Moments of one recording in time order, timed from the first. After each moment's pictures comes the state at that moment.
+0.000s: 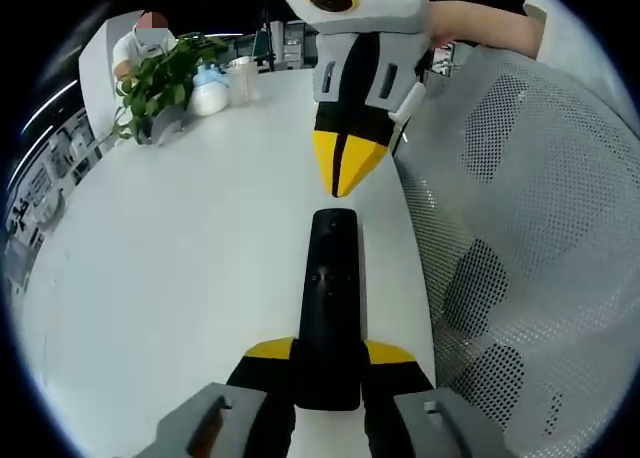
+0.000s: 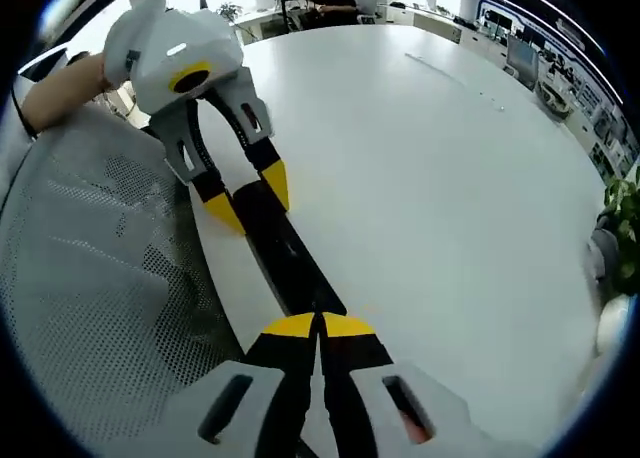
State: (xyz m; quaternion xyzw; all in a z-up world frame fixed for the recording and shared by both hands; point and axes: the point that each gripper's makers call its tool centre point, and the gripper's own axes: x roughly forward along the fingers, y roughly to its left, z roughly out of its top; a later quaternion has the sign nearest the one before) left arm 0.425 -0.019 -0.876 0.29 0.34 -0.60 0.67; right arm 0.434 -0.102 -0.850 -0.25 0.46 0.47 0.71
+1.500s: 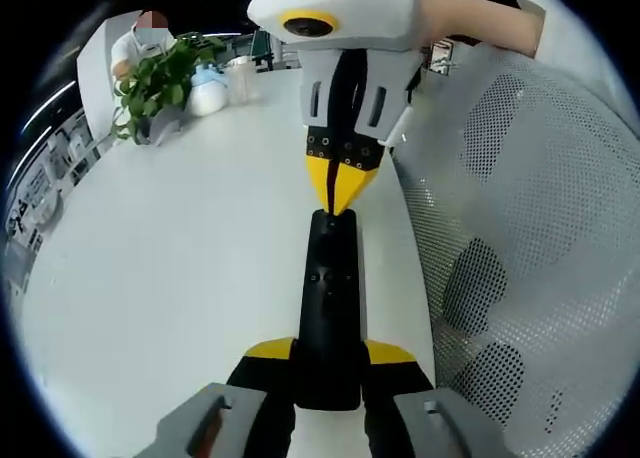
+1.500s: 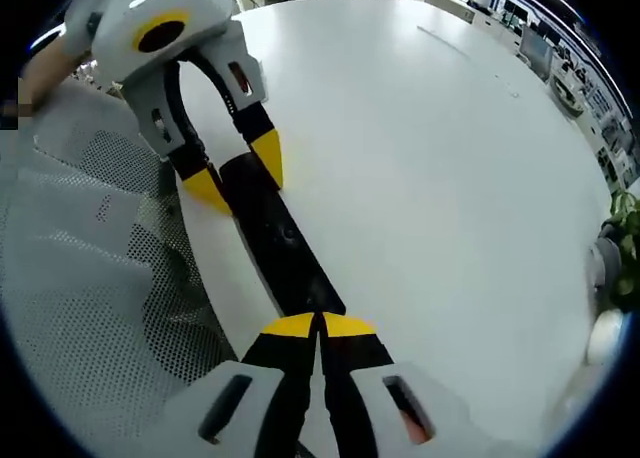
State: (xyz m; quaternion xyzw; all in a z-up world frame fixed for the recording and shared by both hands) left arm 0.424 -0.020 -0.876 0.29 0.34 -0.60 0.66; right arm 0.437 -0.106 -0.868 -0.29 0.51 0.45 0.68
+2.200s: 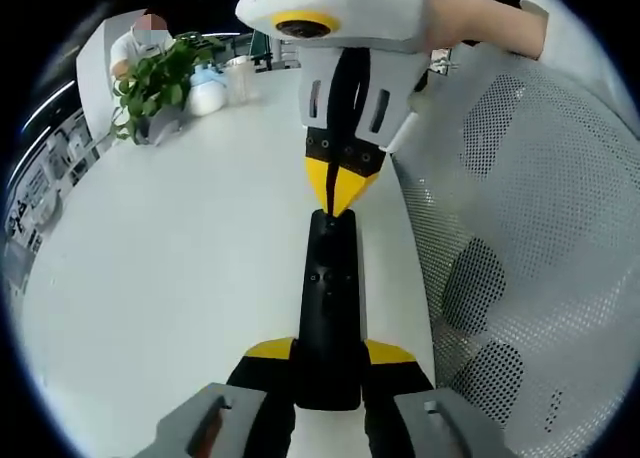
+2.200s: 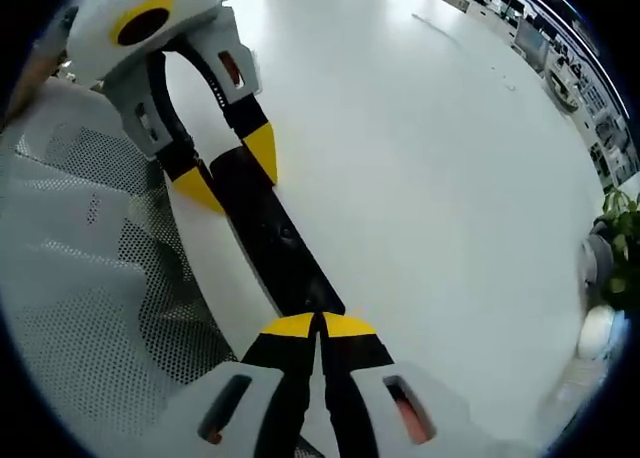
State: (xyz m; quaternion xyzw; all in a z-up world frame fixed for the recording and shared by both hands) left arm 0.424 -0.020 -0.876 0.29 0.34 -0.60 0.66; right arm 0.435 -0.108 -0.868 -0.31 0.51 0.43 0.68
